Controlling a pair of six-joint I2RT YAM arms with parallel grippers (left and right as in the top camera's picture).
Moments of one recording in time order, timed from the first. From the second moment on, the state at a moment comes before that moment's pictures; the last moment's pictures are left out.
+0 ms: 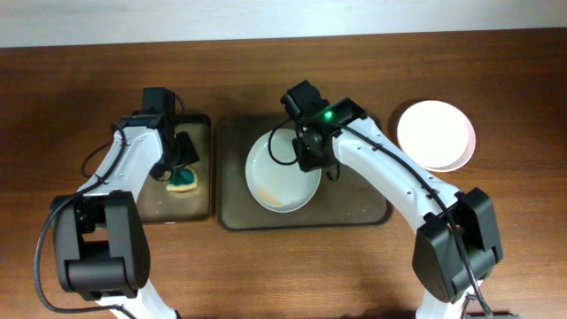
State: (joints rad) left arm 0.00 1.90 1.31 -0.77 -0.09 -0.39; right arm 0.55 1.91 1.61 -1.07 0.14 0.29
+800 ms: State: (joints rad) left arm 0.00 1.77 1.52 -1.01 -0.06 -0.37; right arm 0.91 1.91 1.87 -1.32 0.99 0.29
